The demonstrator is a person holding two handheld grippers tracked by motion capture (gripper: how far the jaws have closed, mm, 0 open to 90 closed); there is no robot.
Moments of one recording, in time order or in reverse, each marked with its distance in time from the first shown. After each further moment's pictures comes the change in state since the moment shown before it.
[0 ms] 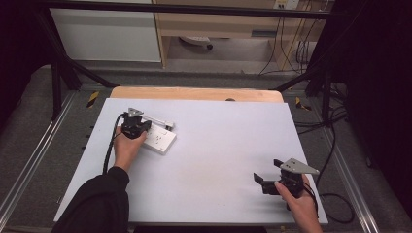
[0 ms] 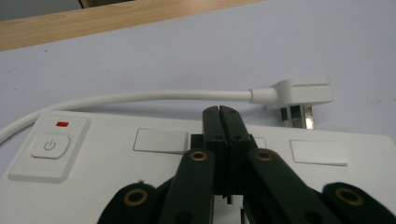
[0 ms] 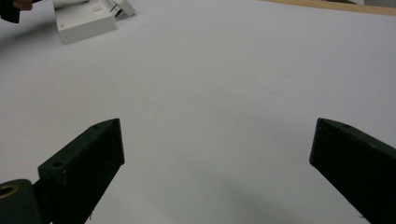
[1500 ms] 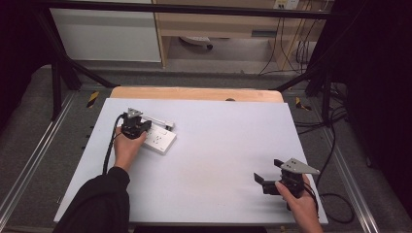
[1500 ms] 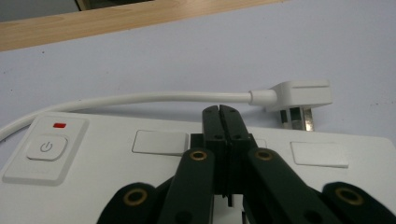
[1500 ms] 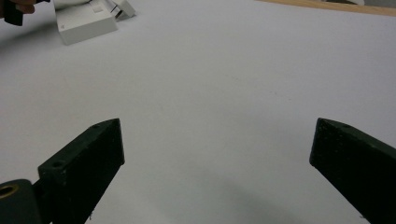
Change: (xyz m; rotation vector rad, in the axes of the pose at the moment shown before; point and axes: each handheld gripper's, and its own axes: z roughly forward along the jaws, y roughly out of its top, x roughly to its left) left arm 0.002 -0.003 0.001 -0.021 -0.015 -0.011; right arm -0.001 0.000 -0.001 -0.002 0.003 0.001
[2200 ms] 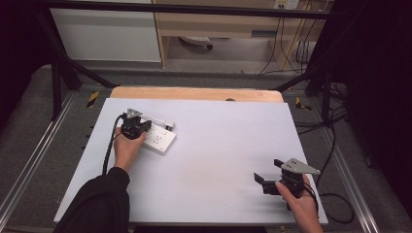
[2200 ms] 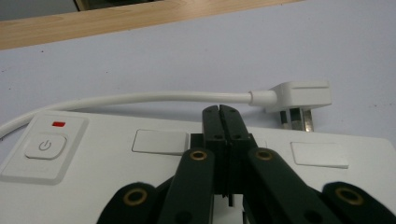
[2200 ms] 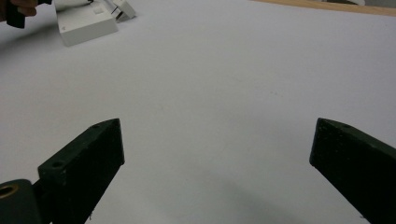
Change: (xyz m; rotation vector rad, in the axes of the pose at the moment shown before) left arm 0.001 -0.002 0.000 -0.012 -0.005 -0.009; right arm 0.000 0.000 0.000 -0.002 0.002 0.005
